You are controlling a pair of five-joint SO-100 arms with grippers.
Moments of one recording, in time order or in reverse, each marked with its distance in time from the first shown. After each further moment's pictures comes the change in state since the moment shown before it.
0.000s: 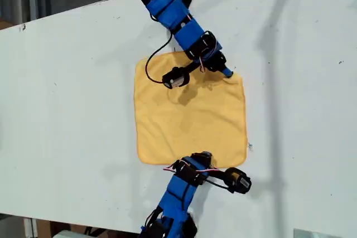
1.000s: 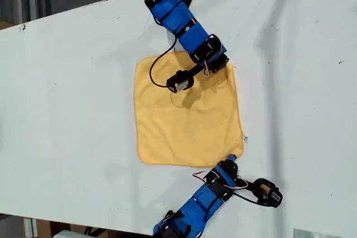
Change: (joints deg) arm 0 14.8 -6.7 1.8 -14.7 -14.9; arm 1 -1.4 -5.3 -9.1 6.0 -0.2
